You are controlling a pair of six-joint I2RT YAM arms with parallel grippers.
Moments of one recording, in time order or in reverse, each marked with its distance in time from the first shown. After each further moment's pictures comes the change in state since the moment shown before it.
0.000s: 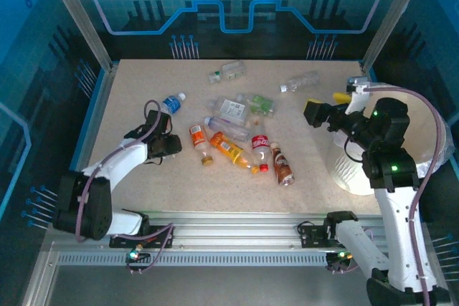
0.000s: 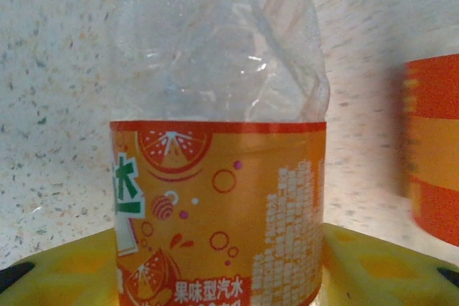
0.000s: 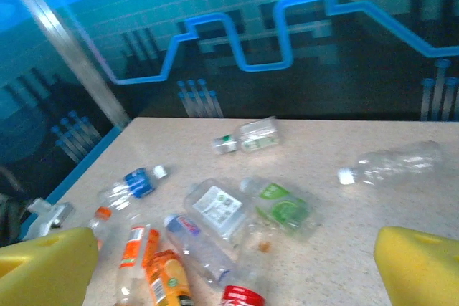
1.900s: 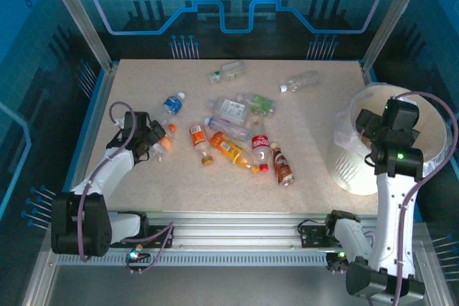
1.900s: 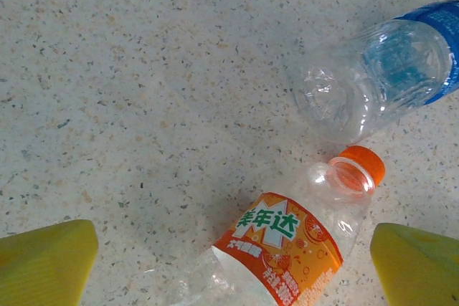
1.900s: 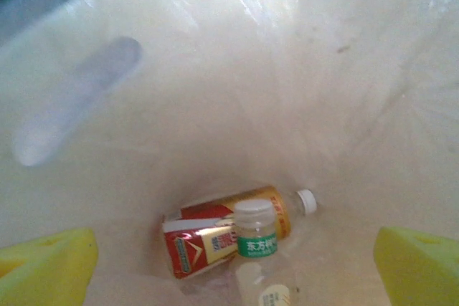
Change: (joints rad) left arm 0.200 -0.103 -0.066 0.138 -0.138 -0.211; right arm -0.314 0.056 0.021 -0.357 0.679 -0.040
